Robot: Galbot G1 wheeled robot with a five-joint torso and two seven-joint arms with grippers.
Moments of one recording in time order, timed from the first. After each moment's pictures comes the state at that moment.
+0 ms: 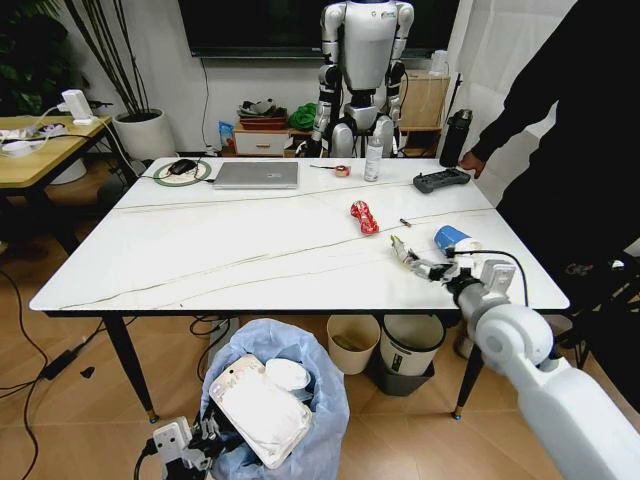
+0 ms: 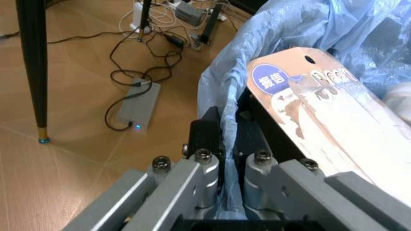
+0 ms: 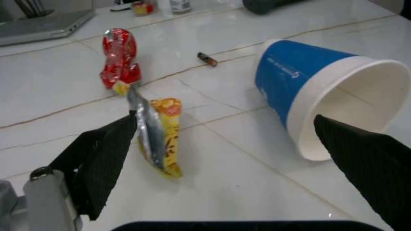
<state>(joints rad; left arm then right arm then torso) 2.09 -1.44 -0.46 -2.38 -0.48 0.10 -0.29 -0.99 0.96 0.37 1.90 0.88 -0.51 0.37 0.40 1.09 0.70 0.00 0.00</state>
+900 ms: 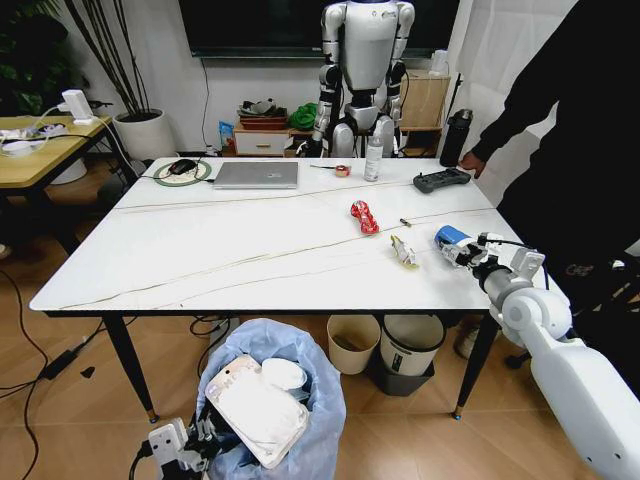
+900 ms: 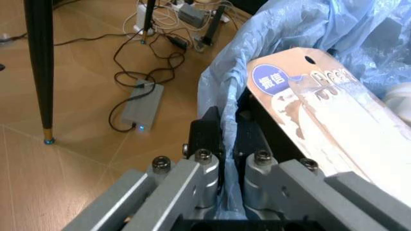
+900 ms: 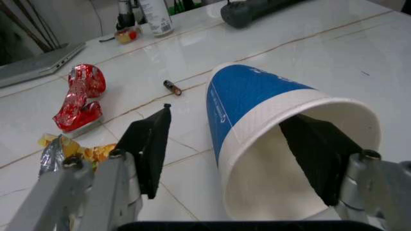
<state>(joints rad) 2.10 -1.44 -0.47 -2.39 -0.47 0.10 -0.29 -0.90 0.95 0.40 1.65 0.93 -0.39 0.16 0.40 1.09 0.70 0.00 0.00</state>
